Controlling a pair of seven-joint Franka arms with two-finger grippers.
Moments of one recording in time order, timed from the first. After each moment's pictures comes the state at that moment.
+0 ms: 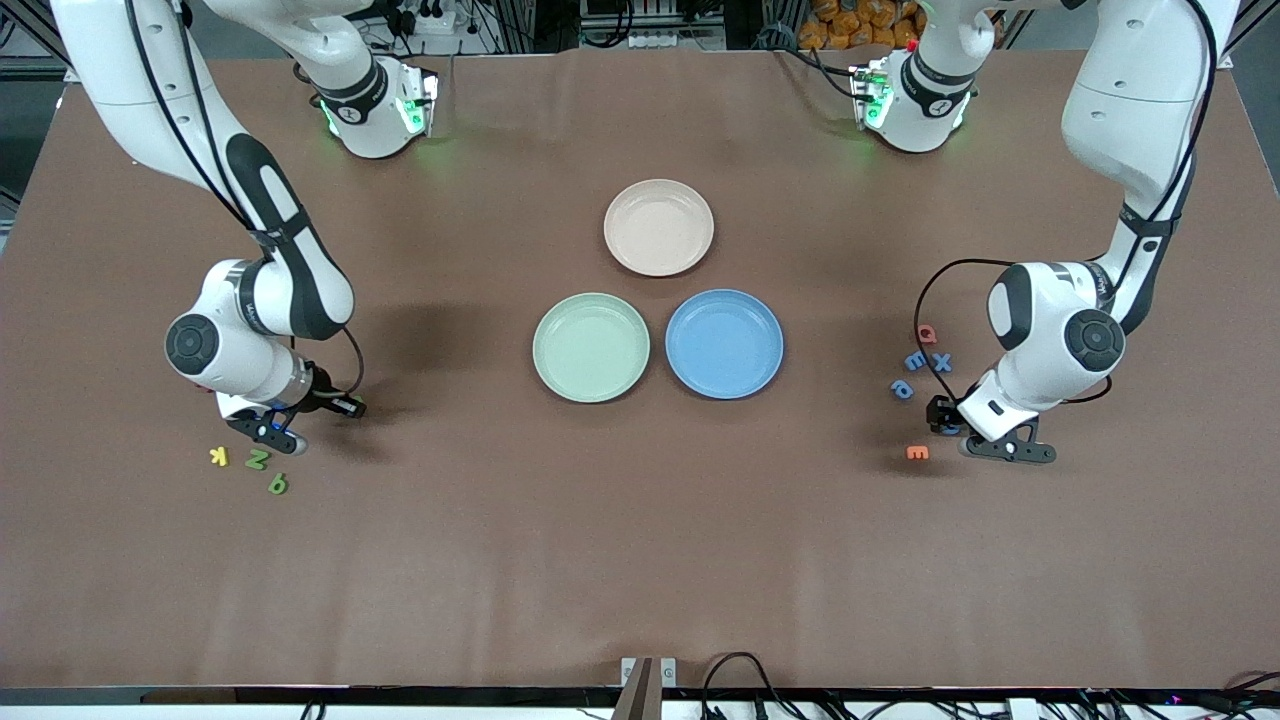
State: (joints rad) left arm -0.03 0.54 -0.02 -2.02 -0.05 2.63 0.13; right arm 0.09 0.51 -0.07 -2.07 0.17 2.52 0.32
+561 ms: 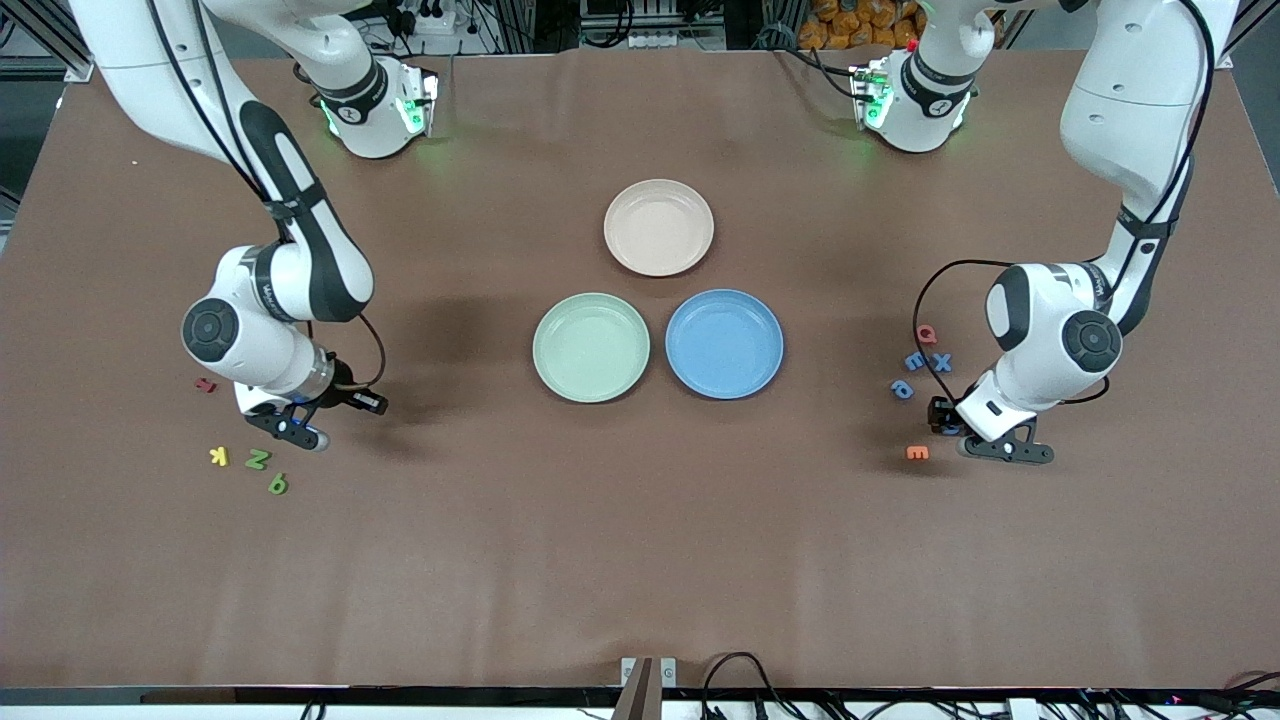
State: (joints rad) left arm -0.03 0.55 -0.02 -2.02 -0.05 2.64 0.13; right arm 0.16 0.43 -0.04 -2.07 0.17 2.48 0.40
